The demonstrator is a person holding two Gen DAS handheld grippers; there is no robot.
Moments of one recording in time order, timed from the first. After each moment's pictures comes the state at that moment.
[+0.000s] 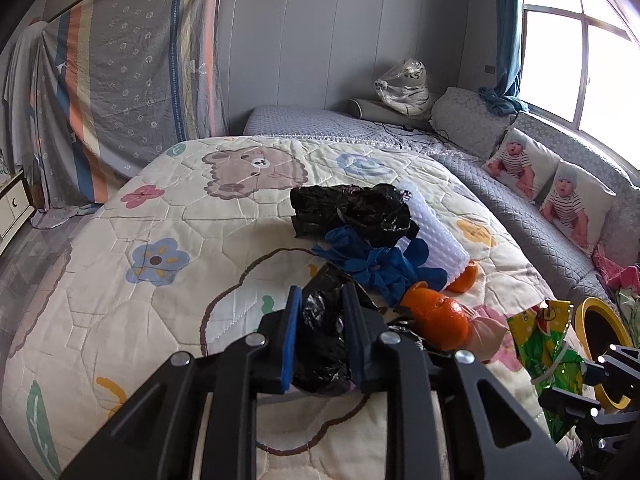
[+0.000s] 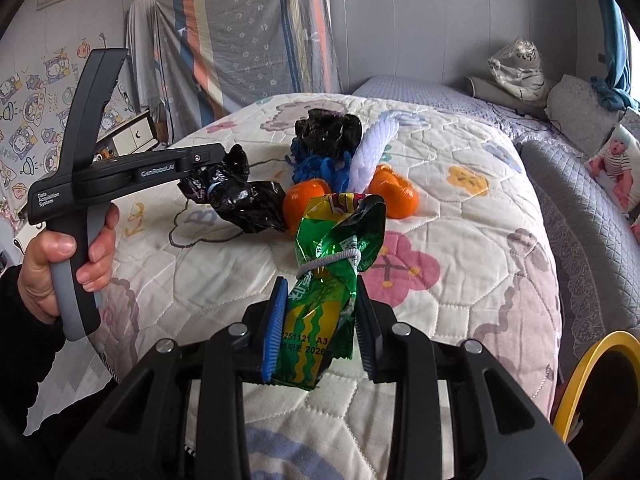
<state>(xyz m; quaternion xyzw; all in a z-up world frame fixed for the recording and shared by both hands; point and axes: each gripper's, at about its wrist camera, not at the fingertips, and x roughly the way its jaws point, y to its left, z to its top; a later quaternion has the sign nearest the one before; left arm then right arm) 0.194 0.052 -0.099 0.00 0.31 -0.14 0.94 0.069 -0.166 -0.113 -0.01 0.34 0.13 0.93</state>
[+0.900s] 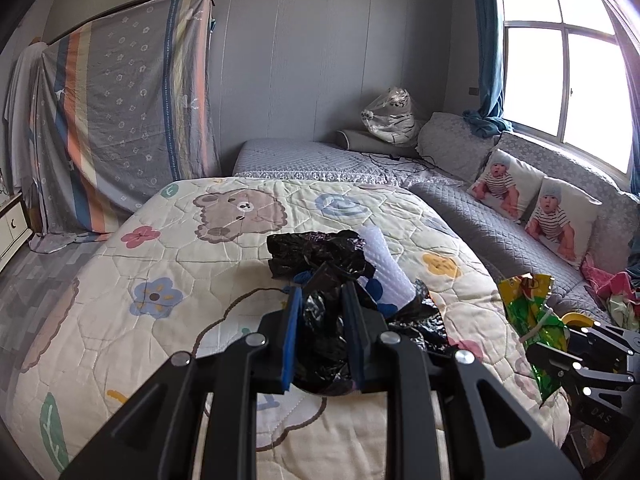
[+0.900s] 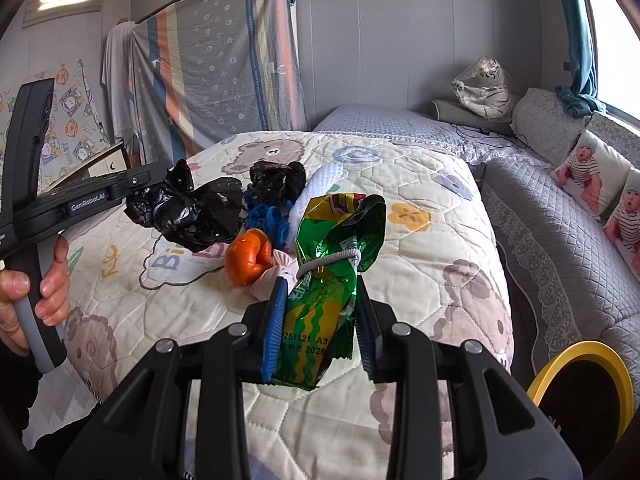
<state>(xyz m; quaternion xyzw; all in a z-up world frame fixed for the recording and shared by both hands) 0.165 0.032 -0.058 0.01 0.26 -0.16 0.95 0.068 -0.205 -0.084 0.00 0.29 0.08 0.95</state>
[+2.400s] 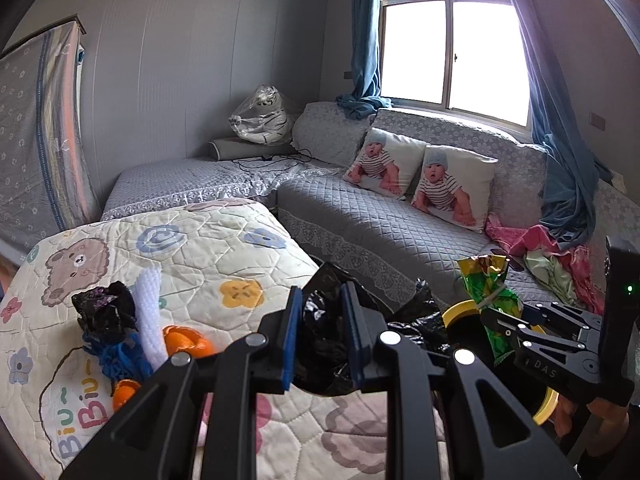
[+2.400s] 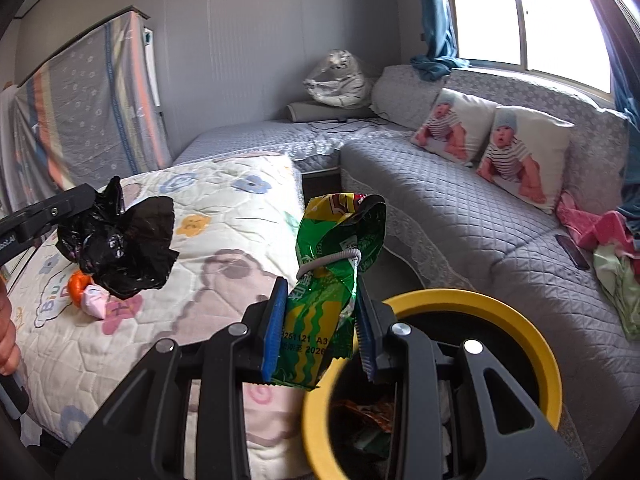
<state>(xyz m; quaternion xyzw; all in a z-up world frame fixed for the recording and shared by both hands) 0.128 -0.167 -0.040 0.06 0.23 -0.36 0.90 0.002 -0.379 -0.087 0.08 0.27 -0.15 0.95</state>
